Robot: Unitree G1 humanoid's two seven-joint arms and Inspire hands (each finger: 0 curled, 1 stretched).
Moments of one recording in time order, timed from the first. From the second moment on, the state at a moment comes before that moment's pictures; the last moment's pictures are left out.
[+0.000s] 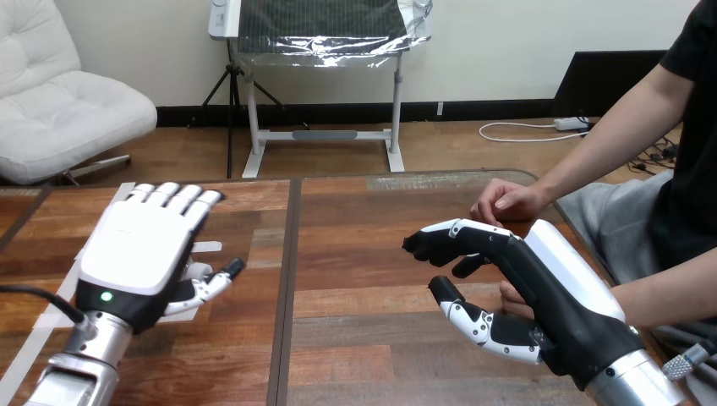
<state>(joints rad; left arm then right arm) -0.29 0.68 -0.49 0.66 0.95 -0.08 0.69 0.27 -0.36 0.05 -0.46 -0.35 -0.15 0.28</state>
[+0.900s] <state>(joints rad) -0.38 0.59 -0.45 0.87 0.79 -0.02 0.32 0.27 -0.36 0.05 -0.45 -0.35 -0.15 0.29</state>
